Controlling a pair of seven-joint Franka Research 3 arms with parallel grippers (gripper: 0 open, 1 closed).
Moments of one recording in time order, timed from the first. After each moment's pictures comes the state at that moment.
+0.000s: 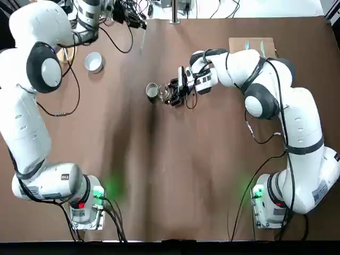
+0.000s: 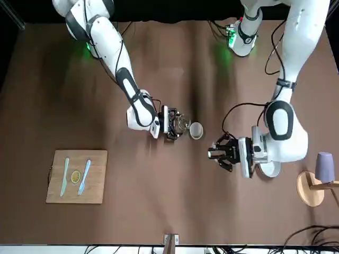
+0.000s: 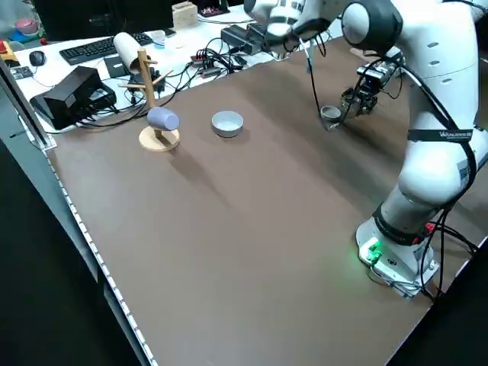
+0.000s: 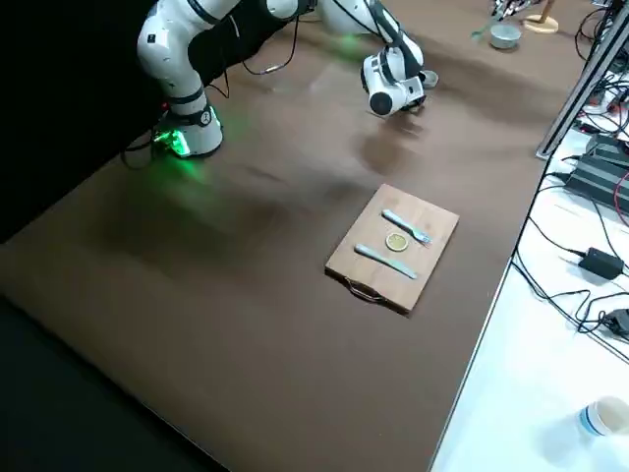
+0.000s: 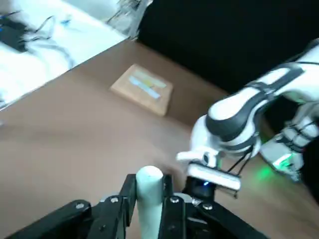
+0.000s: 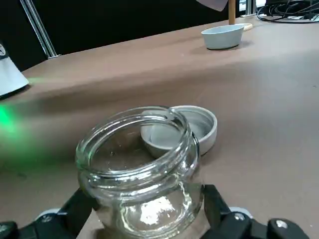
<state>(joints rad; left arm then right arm) 0.03 0.62 -0.28 -1.51 -1.13 1.93 1.52 0.61 0.92 0.12 -1.64 1.83 2.32 -2.38</state>
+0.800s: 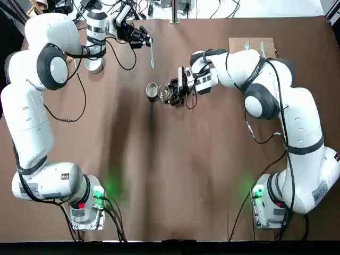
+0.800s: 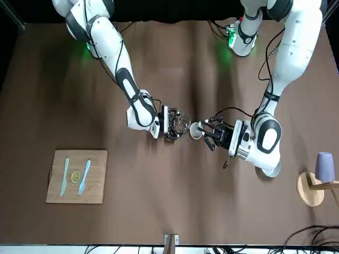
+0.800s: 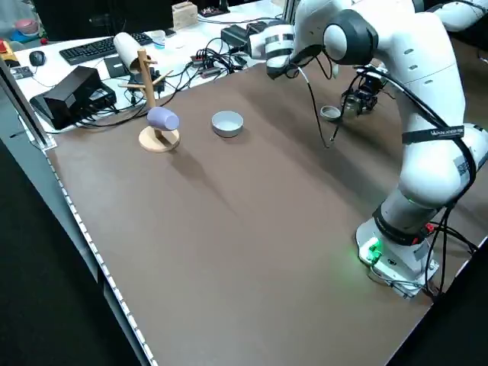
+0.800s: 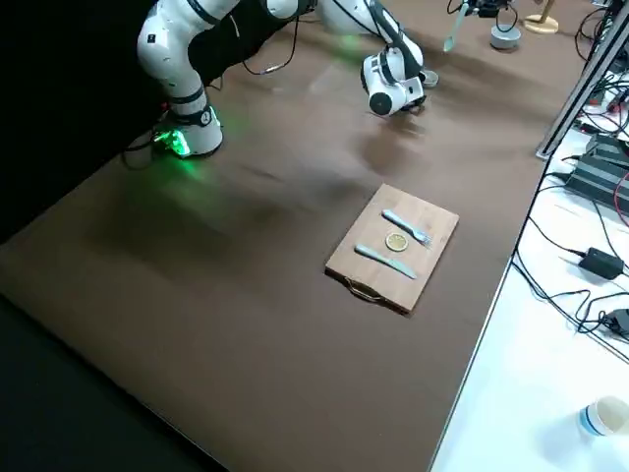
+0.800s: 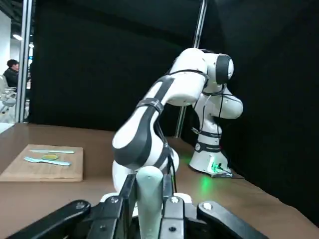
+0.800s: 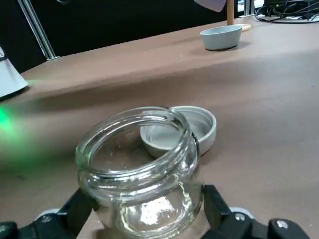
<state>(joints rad) 0.05 0.76 -0.28 -1.52 -1.28 1.51 2.07 0.61 0.92 0.12 -1.64 1.84 2.32 -2.38</state>
